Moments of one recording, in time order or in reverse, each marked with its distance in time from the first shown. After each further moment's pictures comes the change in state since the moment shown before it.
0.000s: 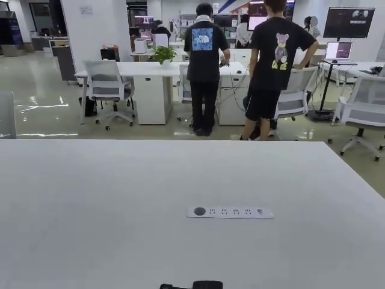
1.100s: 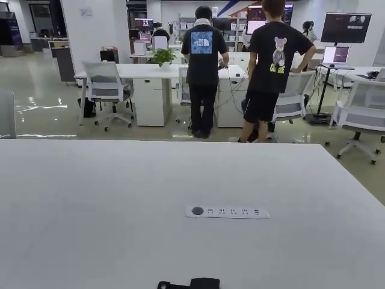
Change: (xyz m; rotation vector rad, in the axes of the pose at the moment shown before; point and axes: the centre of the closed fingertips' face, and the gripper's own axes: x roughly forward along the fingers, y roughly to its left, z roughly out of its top) left arm -0.027 -0.003 -0.013 -0.014 -0.008 0.045; right arm -0.010 0.003 -0.008 0.007 0.008 -0.010
